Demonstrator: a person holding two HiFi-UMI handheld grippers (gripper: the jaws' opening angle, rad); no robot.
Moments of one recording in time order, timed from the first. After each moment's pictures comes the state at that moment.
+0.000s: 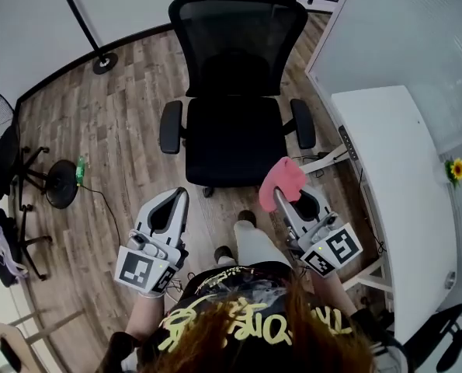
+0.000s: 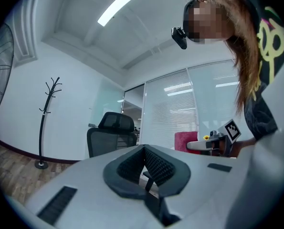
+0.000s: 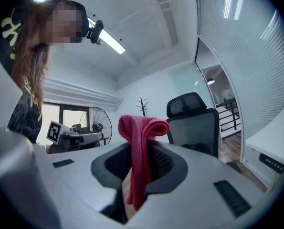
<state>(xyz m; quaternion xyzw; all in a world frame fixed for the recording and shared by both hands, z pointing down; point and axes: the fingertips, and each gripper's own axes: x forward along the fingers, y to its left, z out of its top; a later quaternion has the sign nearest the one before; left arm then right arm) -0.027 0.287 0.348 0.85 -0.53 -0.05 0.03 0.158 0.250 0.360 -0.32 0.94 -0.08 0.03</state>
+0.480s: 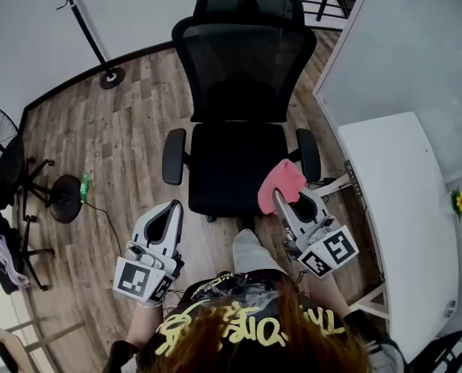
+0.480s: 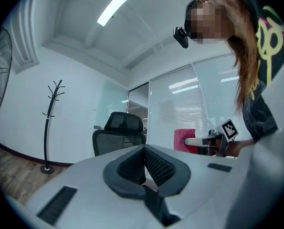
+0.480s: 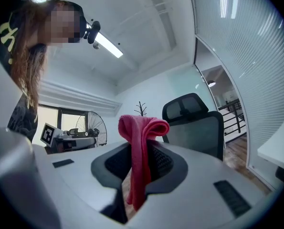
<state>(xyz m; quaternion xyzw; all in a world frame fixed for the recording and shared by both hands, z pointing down) -0.055 0.208 0.353 0.83 -0.56 -0.04 0.02 0.140 0.144 0.362 -0.32 0.94 -0.07 0.06</state>
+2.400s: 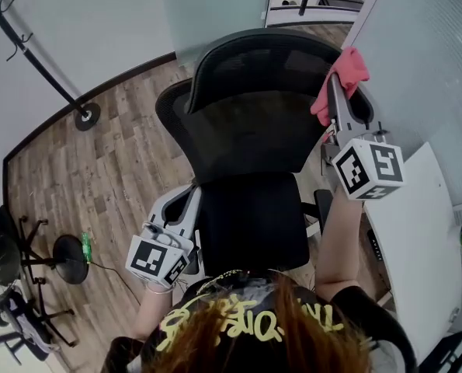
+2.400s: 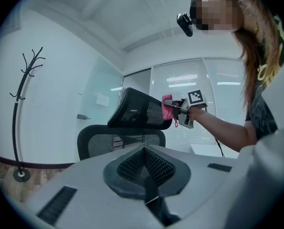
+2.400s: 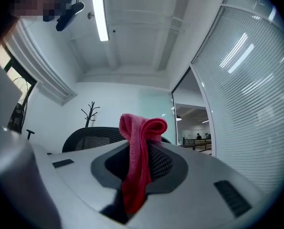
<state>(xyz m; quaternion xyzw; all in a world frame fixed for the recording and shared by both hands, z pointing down) -0.122 -0.161 0.365 0.88 -0.47 0.00 0.07 0.118 -0.306 0.202 -0.57 0.82 0.09 0.06</state>
